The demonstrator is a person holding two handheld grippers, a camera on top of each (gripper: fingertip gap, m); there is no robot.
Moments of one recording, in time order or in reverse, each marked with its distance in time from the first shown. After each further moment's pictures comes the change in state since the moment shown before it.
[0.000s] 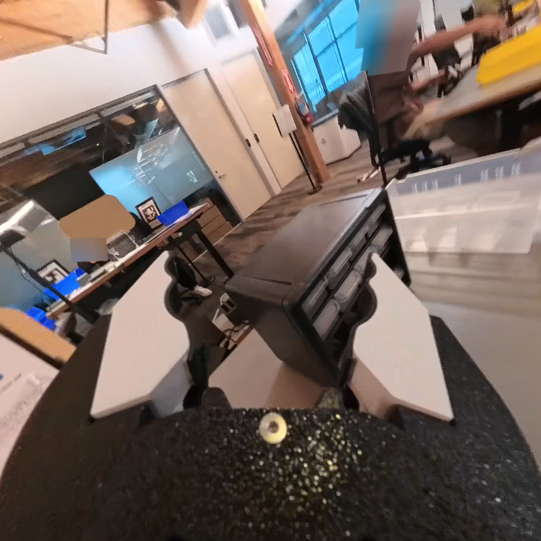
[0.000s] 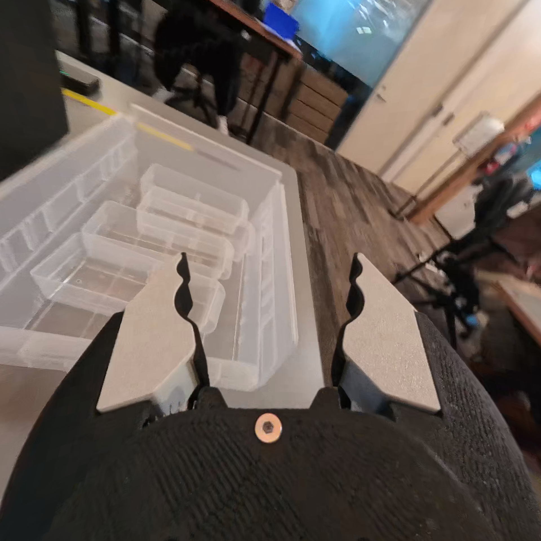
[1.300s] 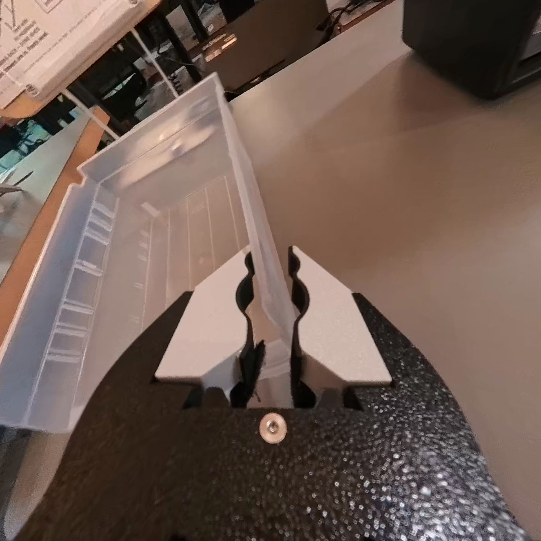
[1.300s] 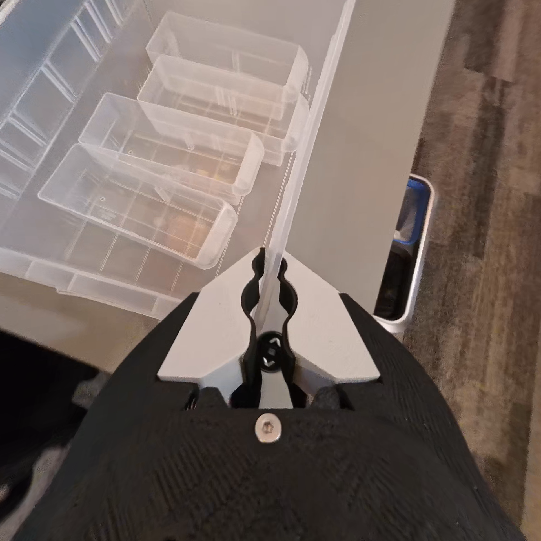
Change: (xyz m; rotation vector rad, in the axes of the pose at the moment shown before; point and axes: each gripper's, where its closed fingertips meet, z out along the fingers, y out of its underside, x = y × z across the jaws) left arm 0.017 0.252 -0.181 -0.795 -0.504 -0.205; right arm -0.010 0.103 -0.034 -0.429 -0.463 0.219
